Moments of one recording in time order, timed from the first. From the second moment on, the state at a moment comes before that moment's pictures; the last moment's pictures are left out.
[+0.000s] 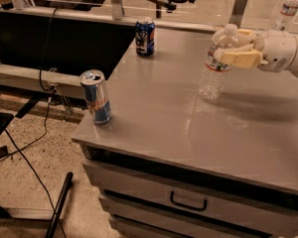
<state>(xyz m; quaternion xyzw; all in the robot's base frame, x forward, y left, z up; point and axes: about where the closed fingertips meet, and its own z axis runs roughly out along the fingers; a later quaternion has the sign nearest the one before) 0.599 -0.183 0.972 -0.50 0.47 0.43 0.59</state>
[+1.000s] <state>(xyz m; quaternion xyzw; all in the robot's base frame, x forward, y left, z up) 0.601 -0.174 0.974 -0.50 0.46 0.44 0.59</state>
